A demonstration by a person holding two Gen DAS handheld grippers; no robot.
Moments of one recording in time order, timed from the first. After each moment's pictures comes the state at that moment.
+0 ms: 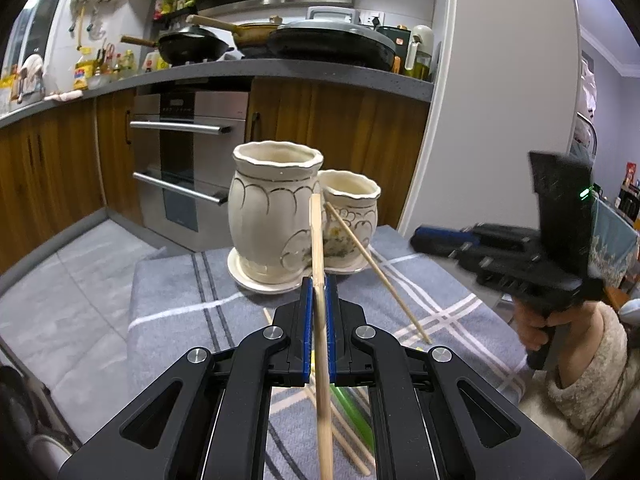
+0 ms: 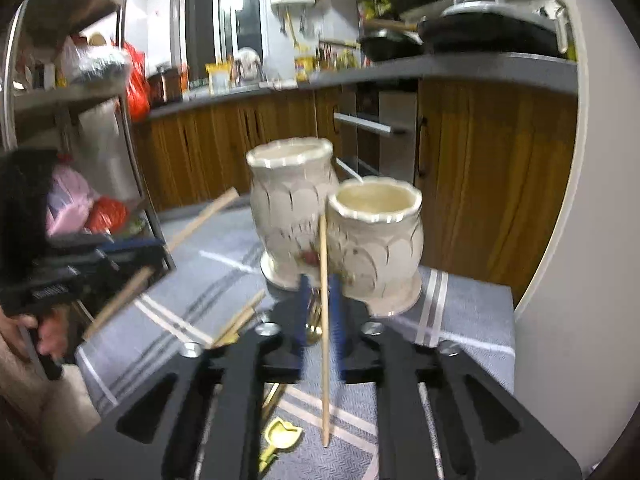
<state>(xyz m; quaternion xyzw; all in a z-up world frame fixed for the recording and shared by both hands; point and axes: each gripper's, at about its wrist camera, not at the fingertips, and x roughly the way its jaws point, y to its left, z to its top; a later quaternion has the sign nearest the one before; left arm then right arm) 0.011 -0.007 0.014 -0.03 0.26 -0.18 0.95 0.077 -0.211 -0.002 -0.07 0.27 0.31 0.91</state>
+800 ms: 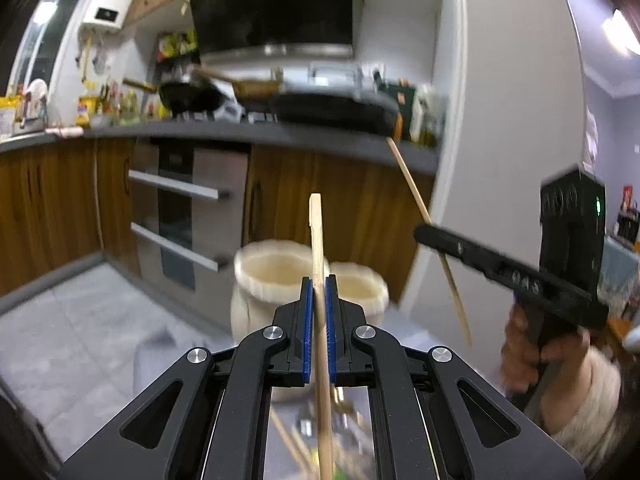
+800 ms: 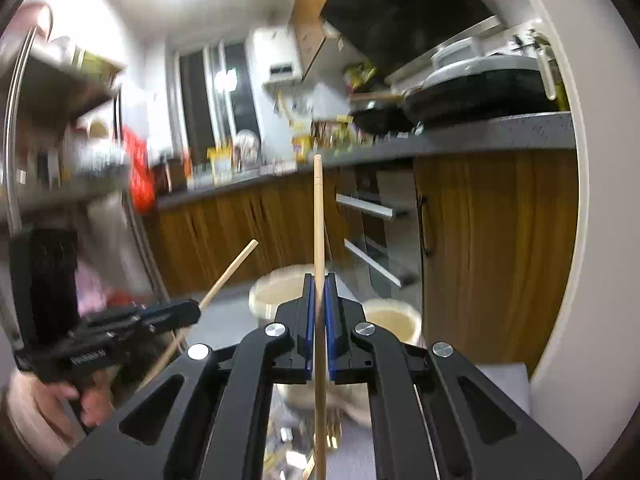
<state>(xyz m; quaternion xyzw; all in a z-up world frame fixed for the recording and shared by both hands) 0.061 -0.005 0.072 -0.05 0.15 -0.18 0.97 0.110 -0.234 0.072 0.10 0.12 0.34 0.93</state>
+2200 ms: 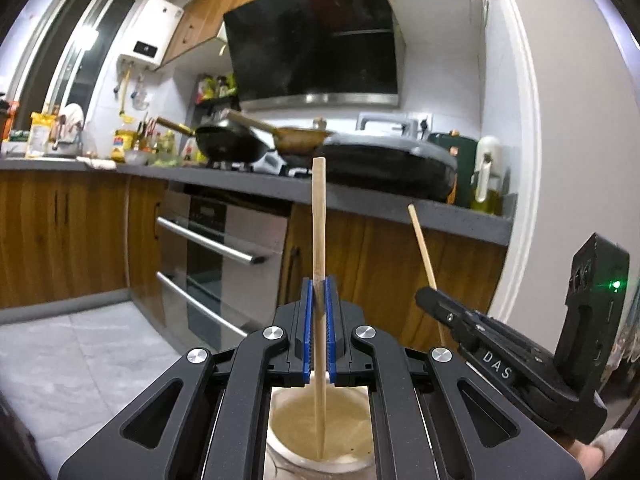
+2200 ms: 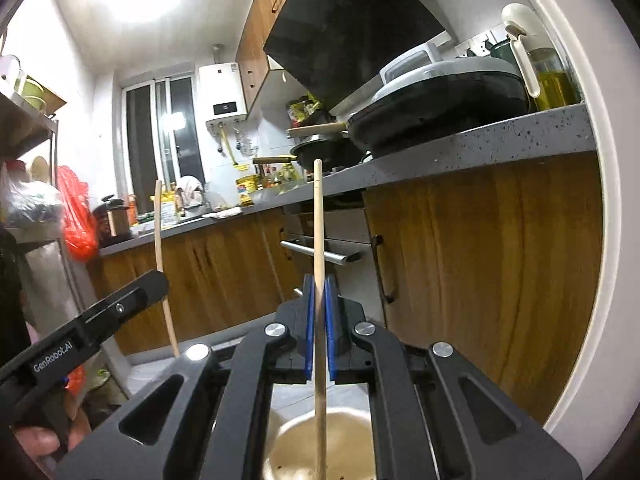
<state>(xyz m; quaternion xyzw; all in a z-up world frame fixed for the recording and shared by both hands) 0.151 -0.013 0.081 -0.07 0.07 -0.09 0.99 0.192 -0.201 0.050 0.11 0.08 0.23 0.96</state>
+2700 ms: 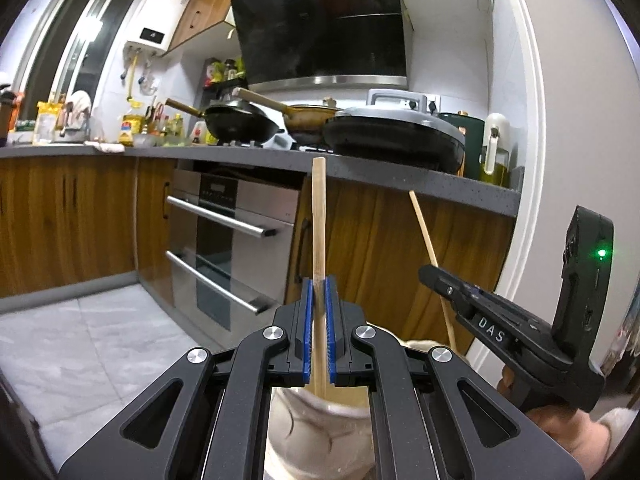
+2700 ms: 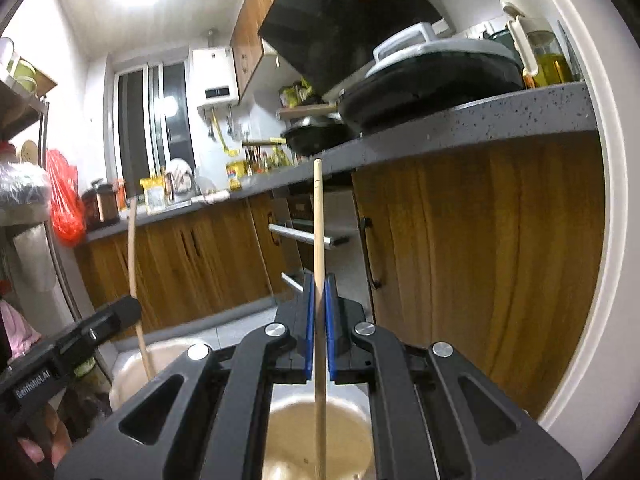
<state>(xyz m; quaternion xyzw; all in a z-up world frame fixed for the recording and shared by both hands) 0.133 -0.008 0.054 -0.07 0.10 -0.08 0.99 0.197 -0.201 0.035 0.08 0.12 0.22 0.97</state>
